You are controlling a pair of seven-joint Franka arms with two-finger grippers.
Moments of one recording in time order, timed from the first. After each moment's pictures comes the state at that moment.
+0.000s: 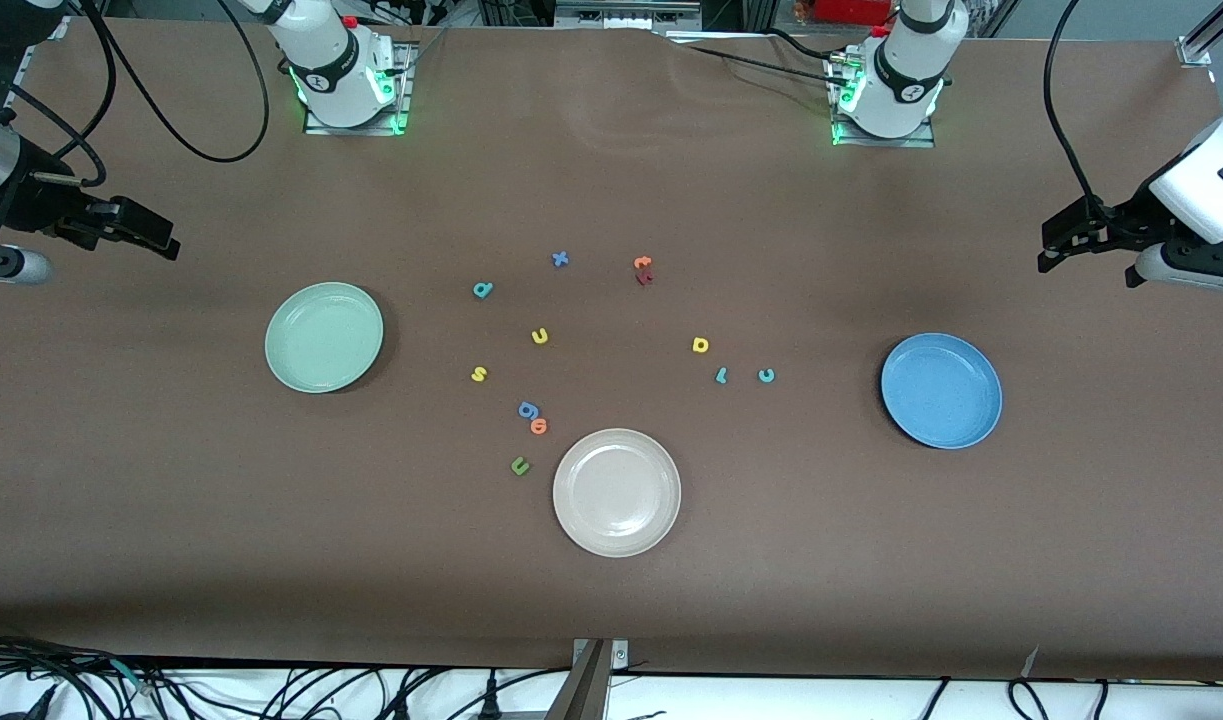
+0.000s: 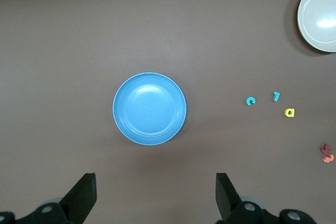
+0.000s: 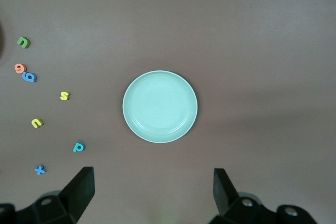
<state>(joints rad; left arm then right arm) -0.03 -0.01 0.02 -1.67 -0.03 1.68 0.14 0.02 0.01 0.00 -1.64 0.02 1.59 0.14</state>
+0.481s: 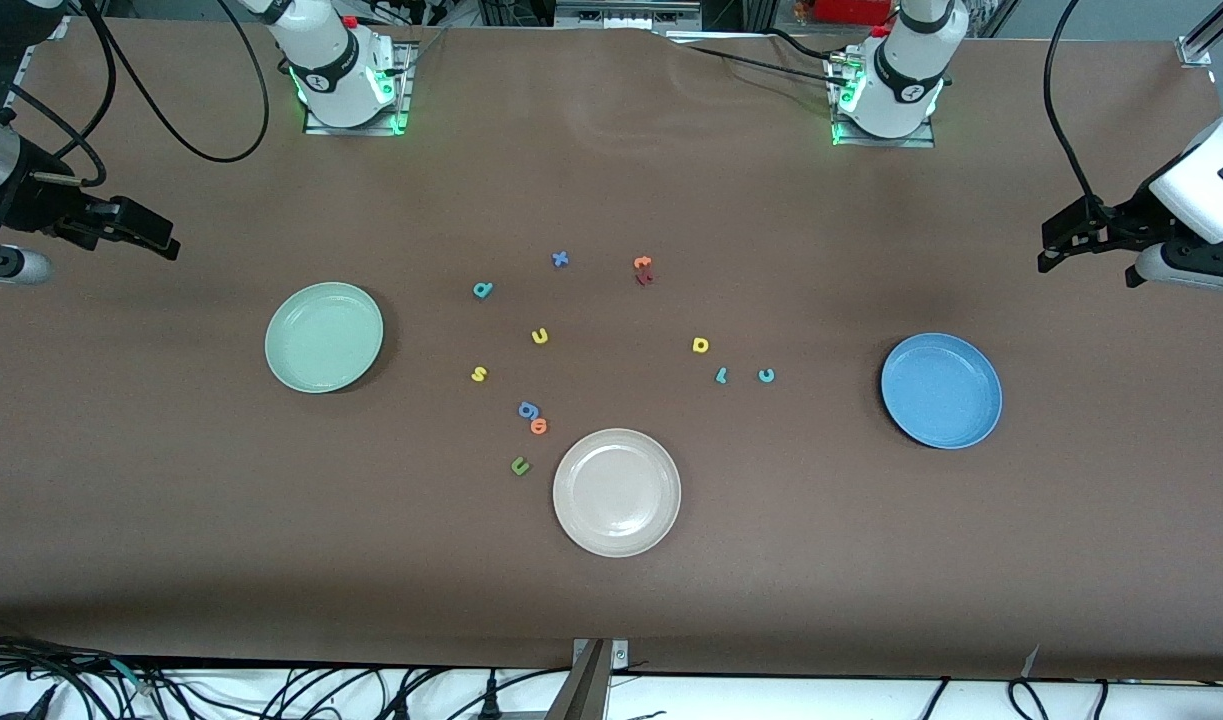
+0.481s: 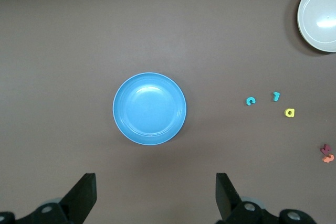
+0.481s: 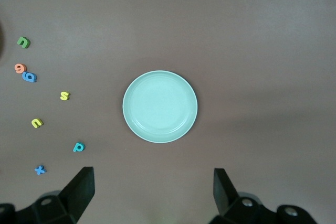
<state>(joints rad) -0.03 -0.01 0.02 -1.67 -0.03 1.68 0.14 0.02 0.01 0.00 -1.64 0.02 1.59 0.14</state>
